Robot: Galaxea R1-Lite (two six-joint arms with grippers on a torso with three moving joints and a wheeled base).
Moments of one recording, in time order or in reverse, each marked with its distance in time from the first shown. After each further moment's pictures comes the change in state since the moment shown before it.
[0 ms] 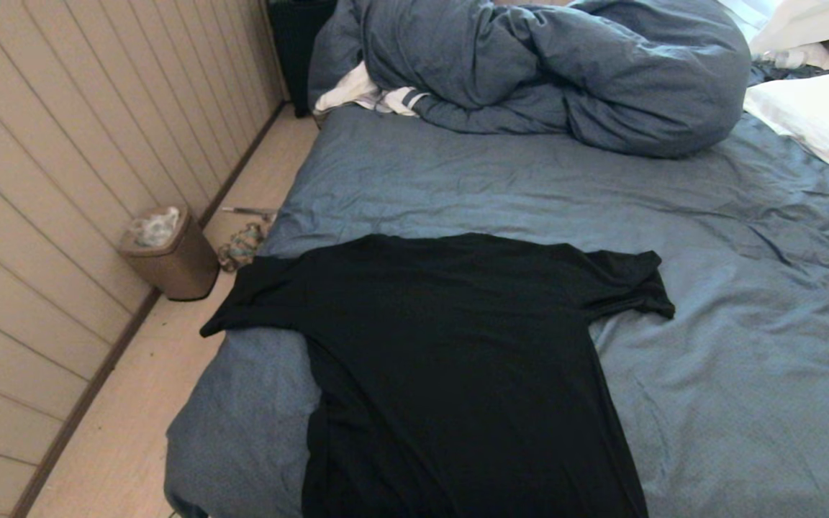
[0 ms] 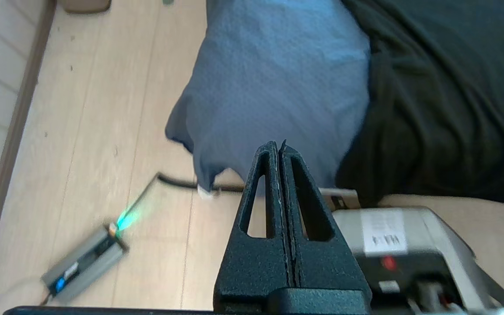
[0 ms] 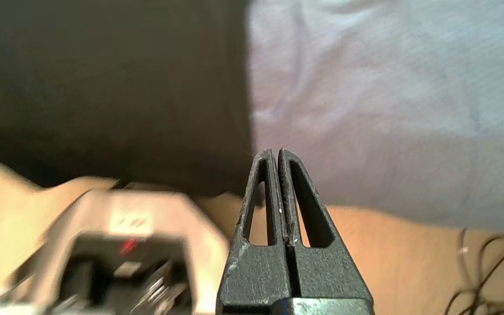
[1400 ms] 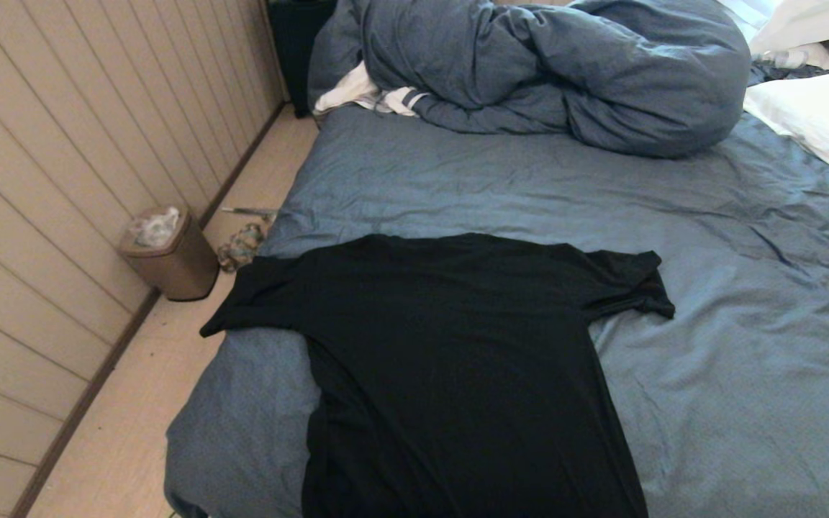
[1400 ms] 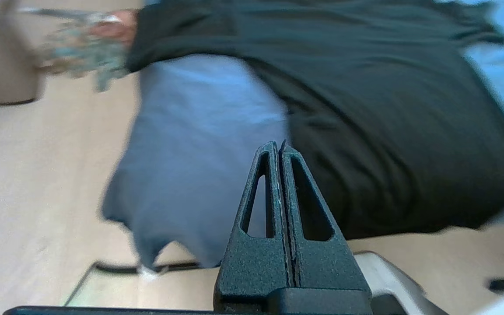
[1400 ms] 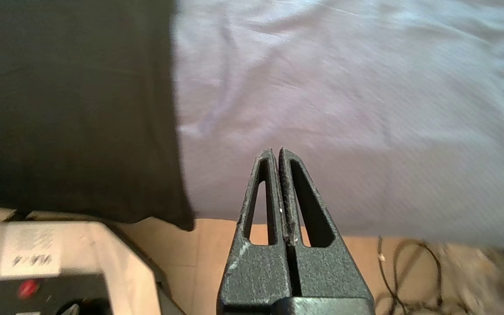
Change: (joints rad) left arm -0.008 -0.177 0.120 -0.205 -0.209 -0.076; right arm -0.036 -0.018 0.095 -0.080 -0.124 -0.142
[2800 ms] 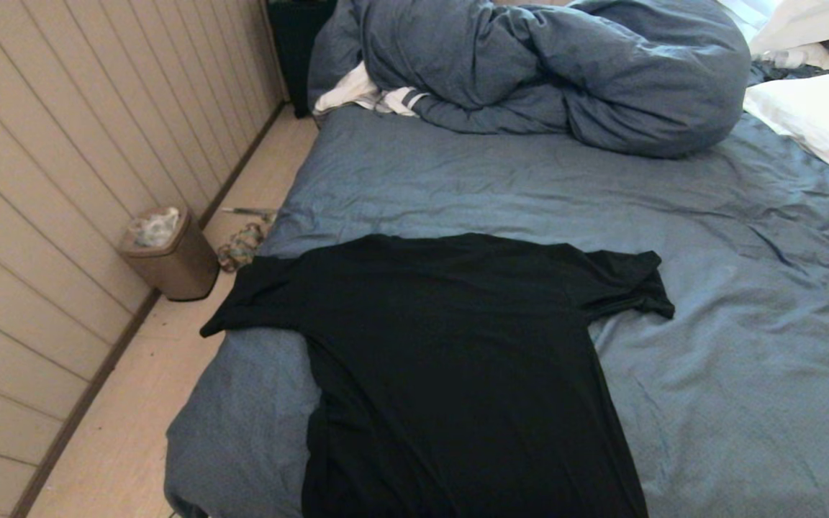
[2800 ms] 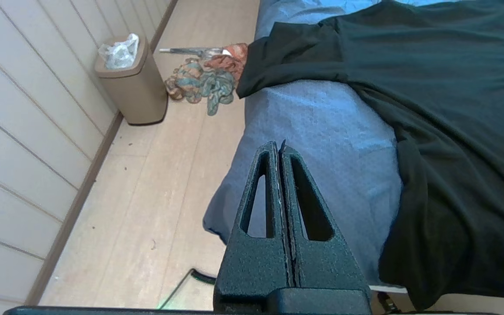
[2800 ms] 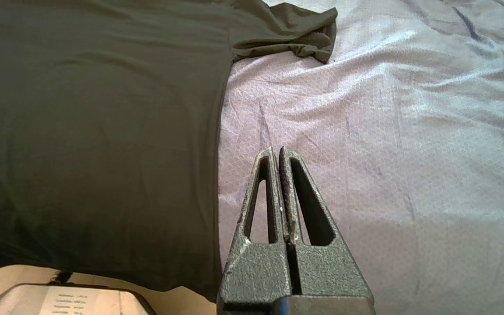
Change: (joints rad) left arm -0.003 -0.031 0.067 -0.119 0.300 0.131; right arm 0.146 -0.275 0.000 0.004 -0.013 0.091
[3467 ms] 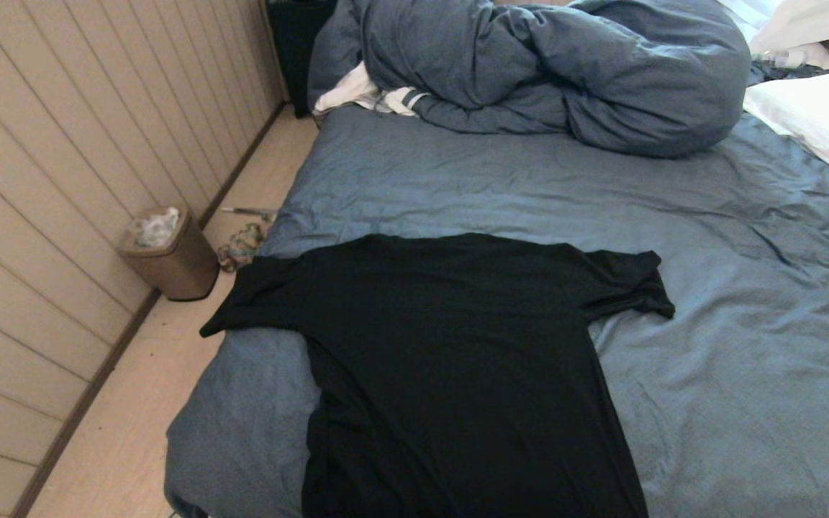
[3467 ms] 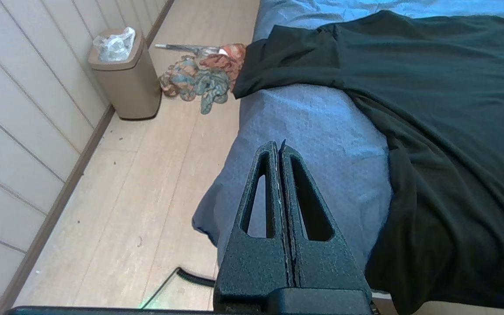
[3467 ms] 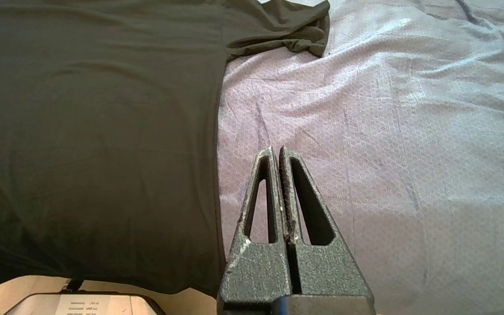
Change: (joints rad) left arm -0.002 0.000 0.000 -0.005 0.006 -0.059; right arm 0.000 0.000 0.000 -0.002 -0.024 0.046
